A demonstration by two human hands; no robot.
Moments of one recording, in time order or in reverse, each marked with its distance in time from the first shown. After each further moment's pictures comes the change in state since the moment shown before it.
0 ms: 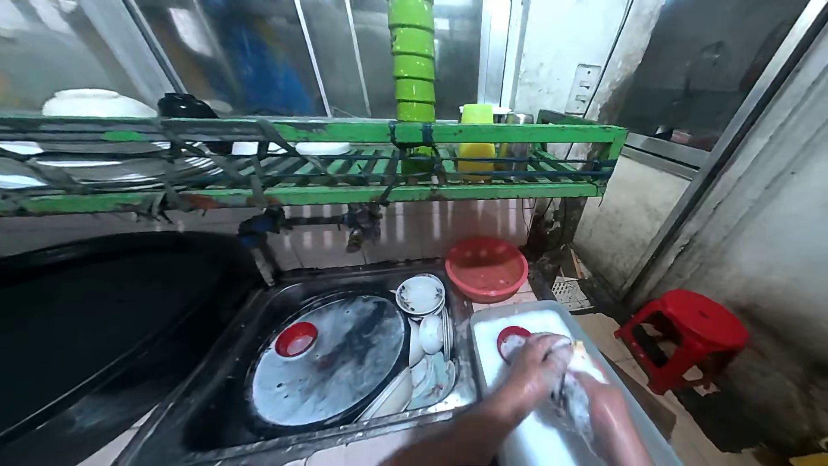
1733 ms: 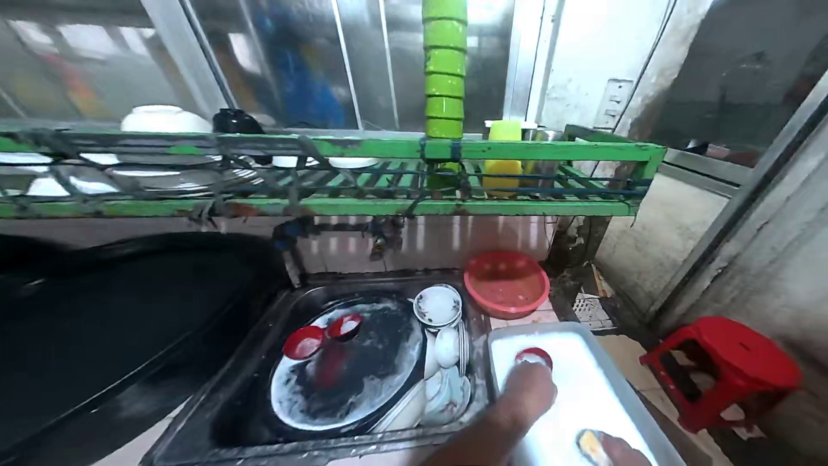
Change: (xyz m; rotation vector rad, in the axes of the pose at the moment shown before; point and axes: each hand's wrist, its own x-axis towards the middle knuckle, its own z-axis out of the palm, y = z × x) left_hand 0.046 -0.055 -0.007 0.794 -0.126 -0.348; right_hand 0.032 0.082 -0.042 -1.069 -0.448 -0.029
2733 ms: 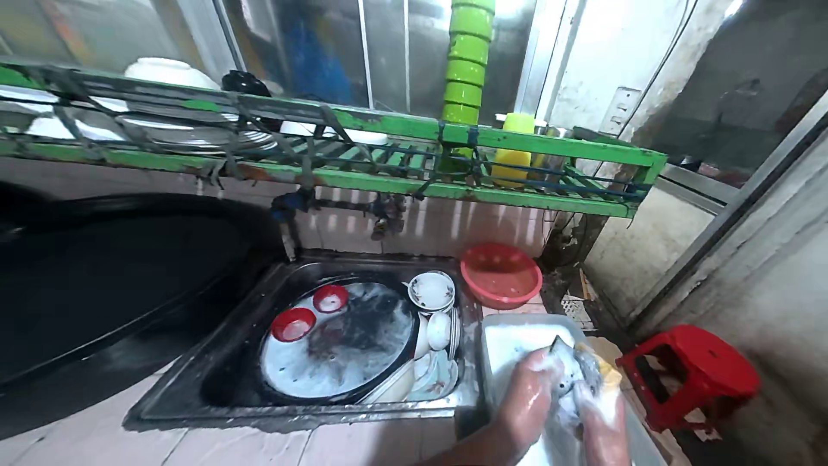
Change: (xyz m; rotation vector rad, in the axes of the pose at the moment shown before) left_hand -0.094 0.031 -0.007 -1.409 0.264 0.207; right_hand -0.031 -0.091 -0.024 1.237 0.638 -0.075
